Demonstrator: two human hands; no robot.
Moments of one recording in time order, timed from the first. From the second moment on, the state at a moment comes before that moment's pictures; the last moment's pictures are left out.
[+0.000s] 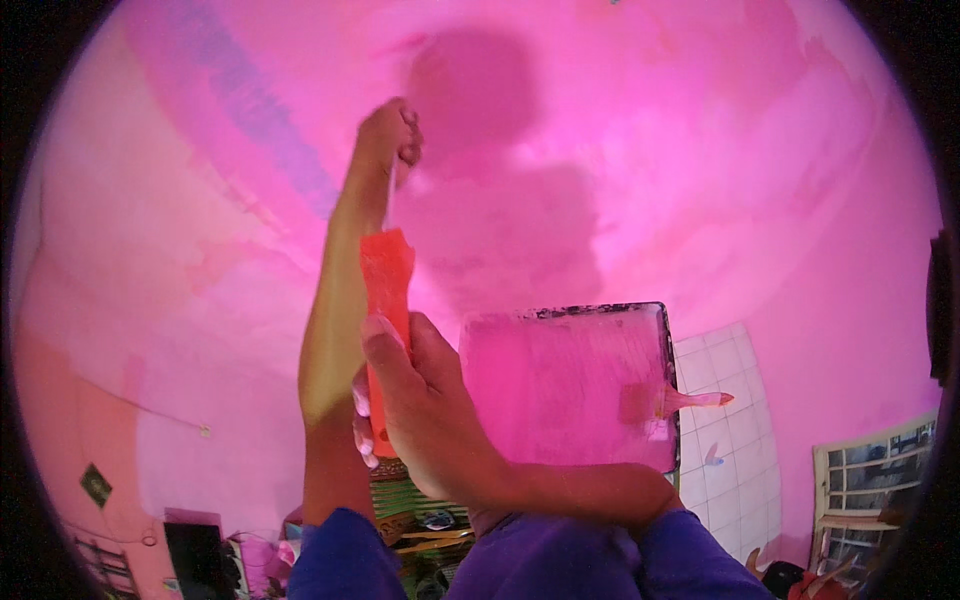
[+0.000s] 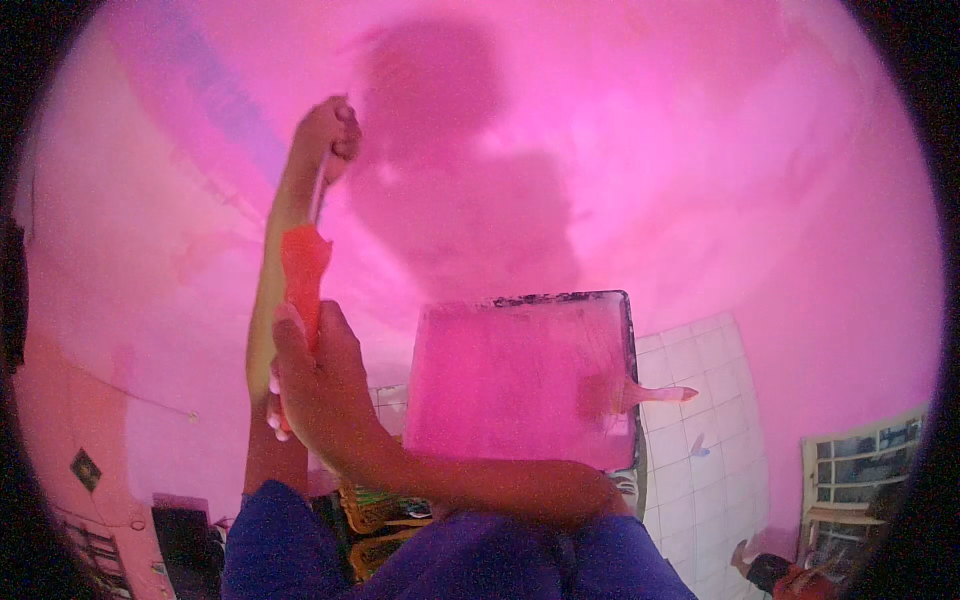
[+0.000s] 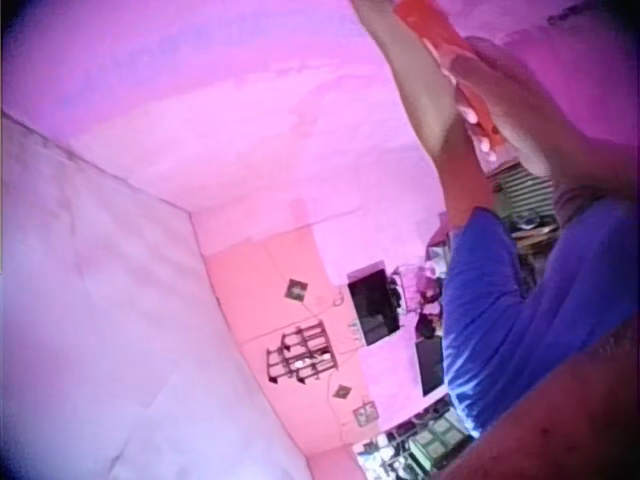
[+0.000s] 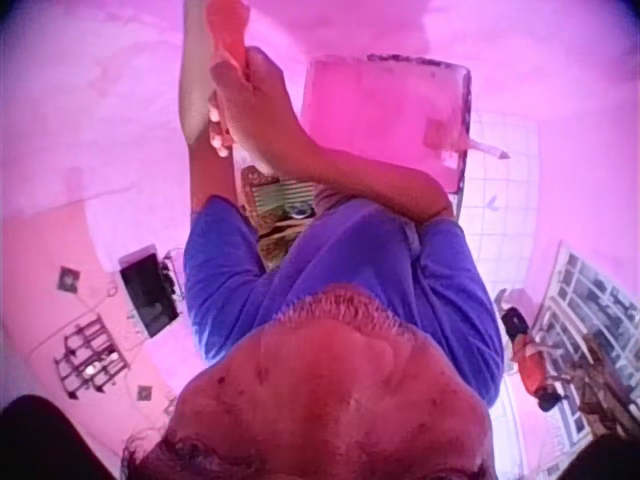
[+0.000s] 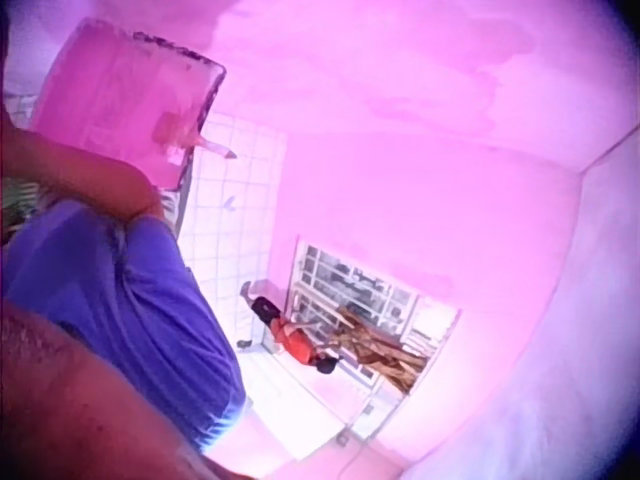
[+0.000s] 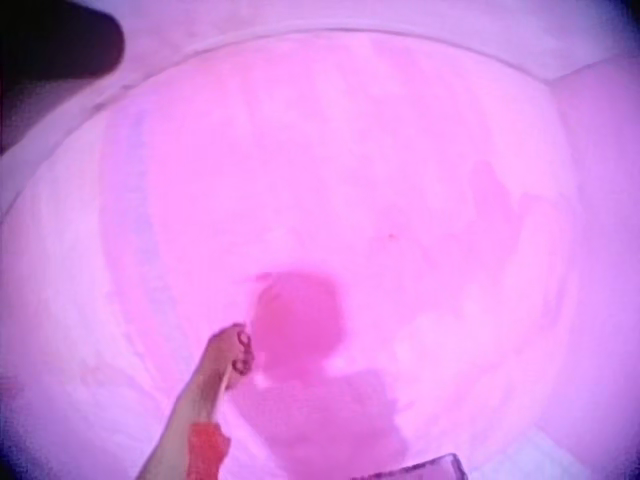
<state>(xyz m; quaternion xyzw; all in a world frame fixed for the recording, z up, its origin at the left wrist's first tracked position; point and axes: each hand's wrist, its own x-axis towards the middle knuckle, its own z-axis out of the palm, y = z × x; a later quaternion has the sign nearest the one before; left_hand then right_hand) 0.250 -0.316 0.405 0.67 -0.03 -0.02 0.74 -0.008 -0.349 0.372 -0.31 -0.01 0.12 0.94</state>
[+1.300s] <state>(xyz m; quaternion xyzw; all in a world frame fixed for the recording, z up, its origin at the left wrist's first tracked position) 0.002 -0.154 0.091 0.62 0.21 -0.09 0.75 -0.123 -0.561 0.176 -0.78 0.19 -0.01 0.60</state>
